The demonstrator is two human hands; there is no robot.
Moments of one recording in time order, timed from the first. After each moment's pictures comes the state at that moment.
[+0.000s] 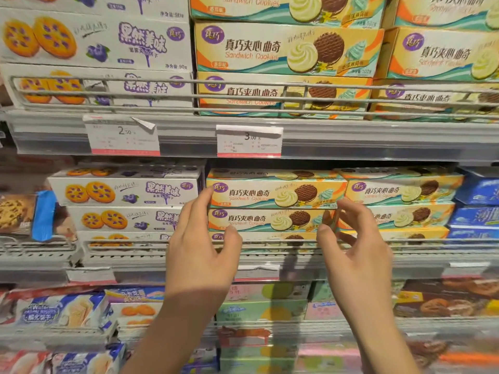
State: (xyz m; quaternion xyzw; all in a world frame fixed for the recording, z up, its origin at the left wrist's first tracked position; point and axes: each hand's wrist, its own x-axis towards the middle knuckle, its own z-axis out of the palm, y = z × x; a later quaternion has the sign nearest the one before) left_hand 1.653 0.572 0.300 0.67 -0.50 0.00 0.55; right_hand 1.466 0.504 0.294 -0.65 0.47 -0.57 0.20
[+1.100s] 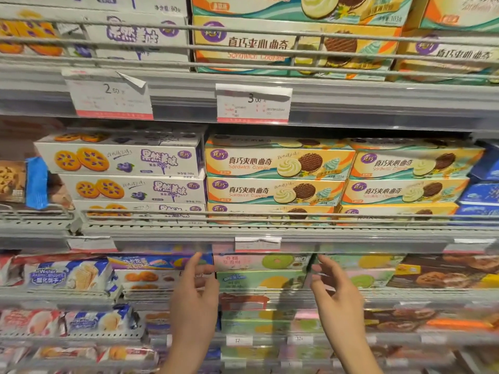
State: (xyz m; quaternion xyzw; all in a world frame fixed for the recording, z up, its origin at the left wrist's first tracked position) left_hand 1.656 0.589 0.155 0.73 -0.32 -0.22 0.56; right_hand 1.442 0.501 0.150 -0.62 0.55 -0.43 0.35
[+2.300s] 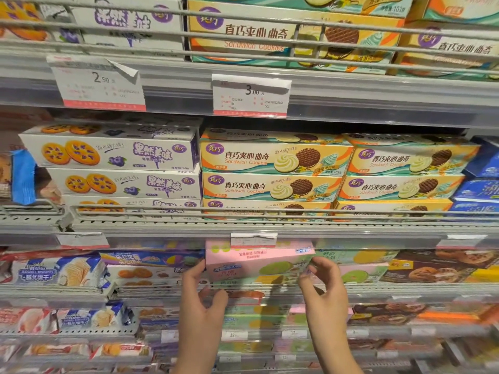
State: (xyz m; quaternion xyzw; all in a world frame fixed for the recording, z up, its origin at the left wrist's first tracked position) left_hand 1.634 0.600 0.137 0.65 -0.31 -0.28 0.64; right_hand 1.460 0.509 0.136 -0.53 0.52 -0.52 0.41
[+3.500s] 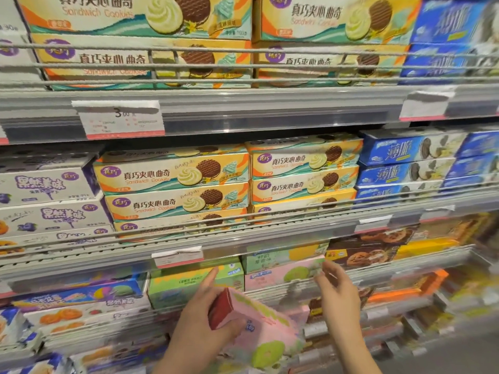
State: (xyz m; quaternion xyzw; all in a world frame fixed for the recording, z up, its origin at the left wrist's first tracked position) left_hand 1.572 0.554 0.135 0.62 -0.60 -0.30 0.41; right_hand 1.318 0.466 0.130 -0.49 0.62 -0.50 0.36
